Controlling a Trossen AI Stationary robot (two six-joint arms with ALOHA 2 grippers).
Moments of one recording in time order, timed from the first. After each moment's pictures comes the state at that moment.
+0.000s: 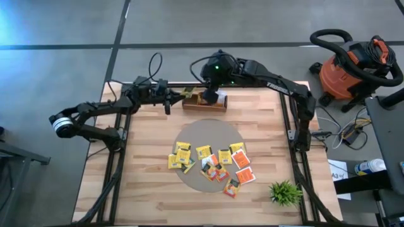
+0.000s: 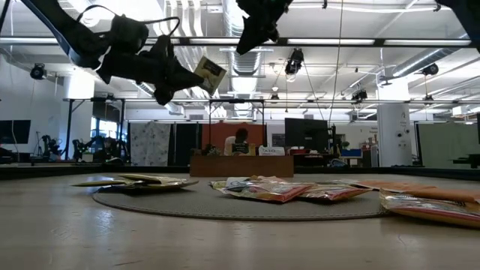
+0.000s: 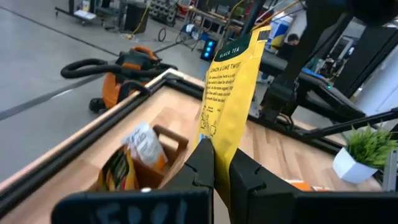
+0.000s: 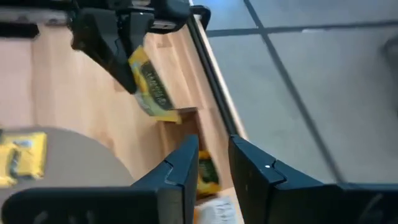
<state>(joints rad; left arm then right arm) 0.70 1.23 0.56 0.57 0.53 -0.23 -0.34 1.91 2.10 -0.94 0.13 -0.17</state>
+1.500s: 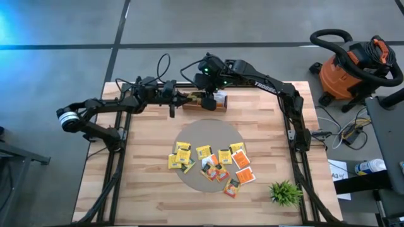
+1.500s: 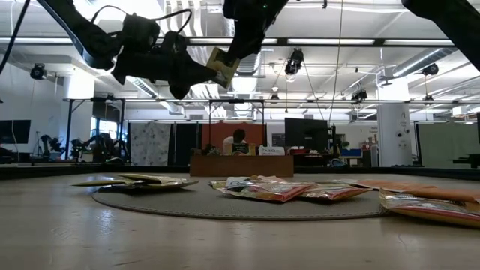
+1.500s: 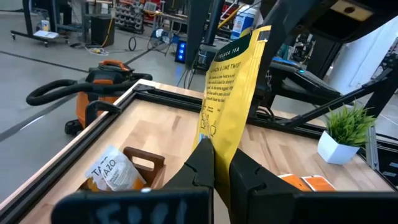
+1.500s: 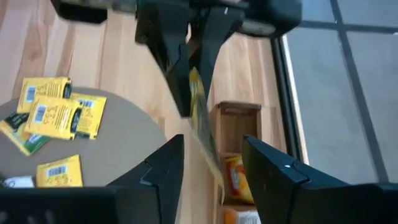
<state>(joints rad) 0.63 1.33 0.63 0.64 0.58 -0.13 -0.34 2.06 2.27 -1.10 -0.11 -0.30</state>
